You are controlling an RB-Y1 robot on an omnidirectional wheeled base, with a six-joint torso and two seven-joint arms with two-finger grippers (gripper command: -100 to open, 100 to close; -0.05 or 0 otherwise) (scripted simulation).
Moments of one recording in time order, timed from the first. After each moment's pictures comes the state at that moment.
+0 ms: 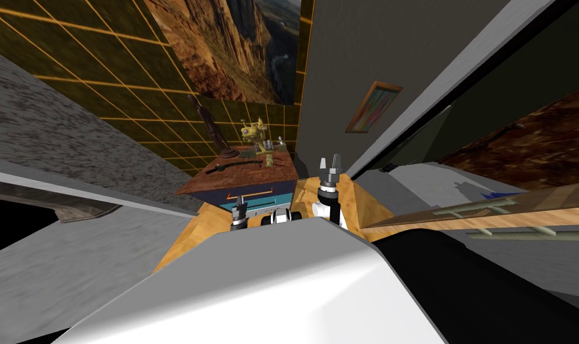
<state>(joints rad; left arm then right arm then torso) 0.27 0.06 0.04 -1.06 -0.02 -1.36 0.09 0.49 0.00 0.06 -2.32 -0.01 -0.55 0.01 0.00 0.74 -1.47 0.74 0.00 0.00</state>
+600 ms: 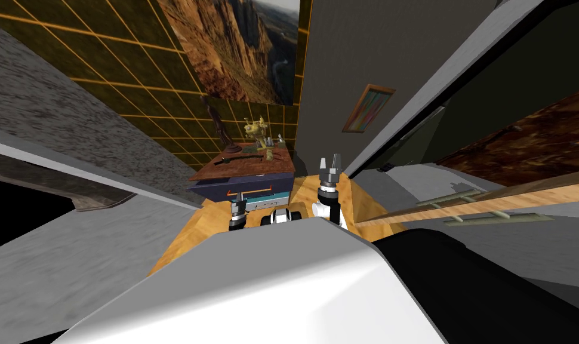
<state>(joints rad) 0.26 0.08 0.04 -1.12 -0.01 -1.24 0.11 0.49 0.00 0.06 -2.32 -0.01 -0.55 0.01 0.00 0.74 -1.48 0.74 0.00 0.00</state>
